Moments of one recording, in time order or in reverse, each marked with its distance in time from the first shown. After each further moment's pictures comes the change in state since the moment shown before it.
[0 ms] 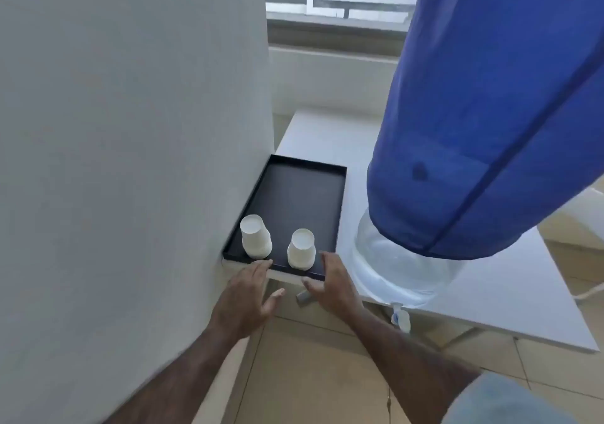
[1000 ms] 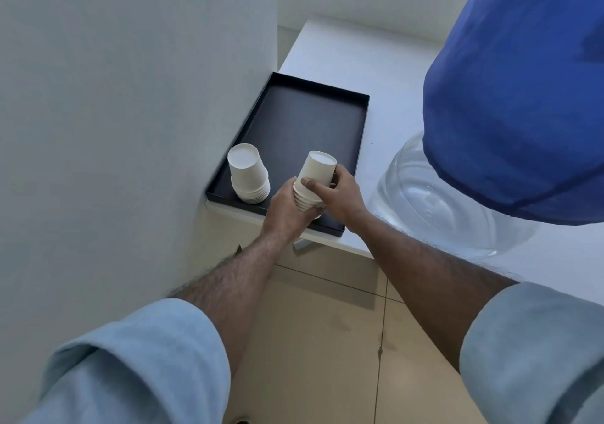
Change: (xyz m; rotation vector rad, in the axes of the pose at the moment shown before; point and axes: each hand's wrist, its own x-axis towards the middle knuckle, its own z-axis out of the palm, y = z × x) left_hand 0.128 -0.005 0.120 -0.703 0.101 -0.319; right_hand 0.118 0.036 0.035 0.372 0.001 0.098
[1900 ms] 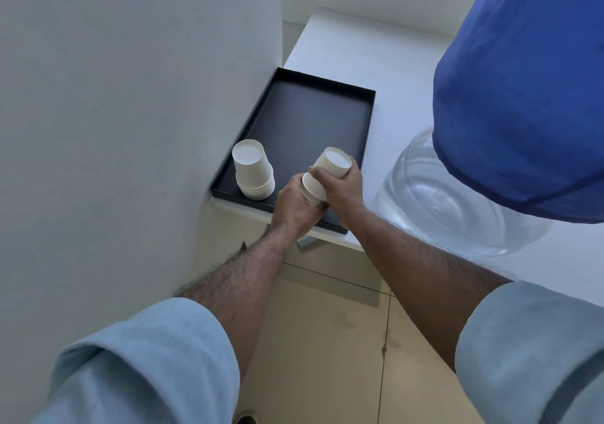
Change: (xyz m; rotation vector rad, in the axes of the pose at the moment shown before) left_hand 0.004 0.004 0.006 0.006 0.034 -0.048; right_hand 0.003 -0.006 0.018 0.344 0.218 0.015
